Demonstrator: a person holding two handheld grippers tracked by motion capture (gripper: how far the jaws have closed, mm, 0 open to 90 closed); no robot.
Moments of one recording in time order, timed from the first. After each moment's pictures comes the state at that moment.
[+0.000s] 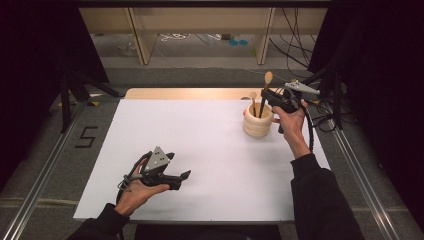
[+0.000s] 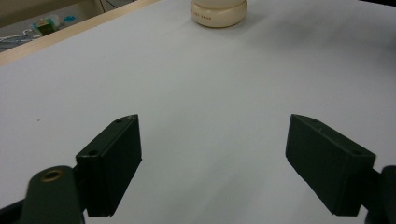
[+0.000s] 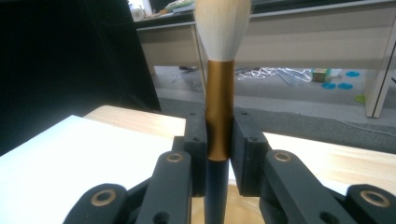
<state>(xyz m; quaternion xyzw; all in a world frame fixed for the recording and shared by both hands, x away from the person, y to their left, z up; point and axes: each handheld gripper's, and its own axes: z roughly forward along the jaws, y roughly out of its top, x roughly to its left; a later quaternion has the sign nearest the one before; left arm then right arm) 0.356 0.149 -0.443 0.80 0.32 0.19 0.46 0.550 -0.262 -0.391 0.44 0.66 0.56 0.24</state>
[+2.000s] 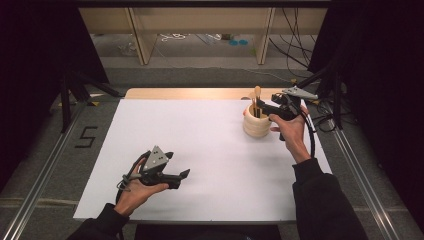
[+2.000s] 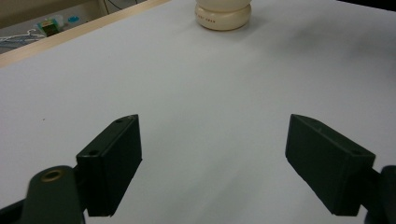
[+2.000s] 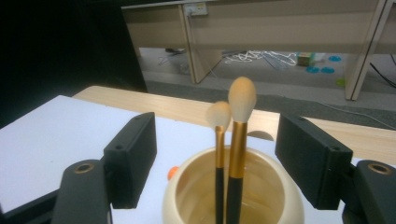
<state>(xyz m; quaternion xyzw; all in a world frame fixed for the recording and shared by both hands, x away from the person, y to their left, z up) 0.356 0.151 -0.441 0.80 0.33 0.20 0.47 0.523 -0.253 -0.388 0.46 0.67 0.52 0.25</state>
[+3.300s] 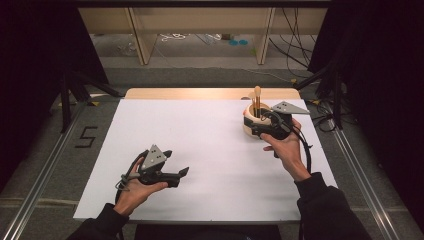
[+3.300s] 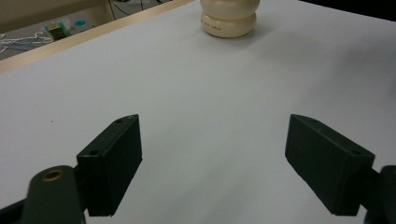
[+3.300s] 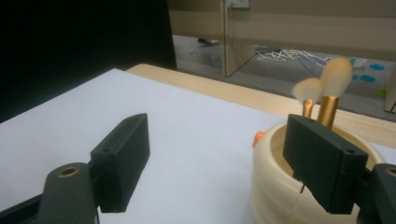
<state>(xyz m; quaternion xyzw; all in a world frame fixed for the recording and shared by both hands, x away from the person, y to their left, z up) 0.356 0.153 -0.439 0.79 0.34 0.20 0.48 0.463 -0.217 -0.389 0.39 0.72 0.53 0.23</state>
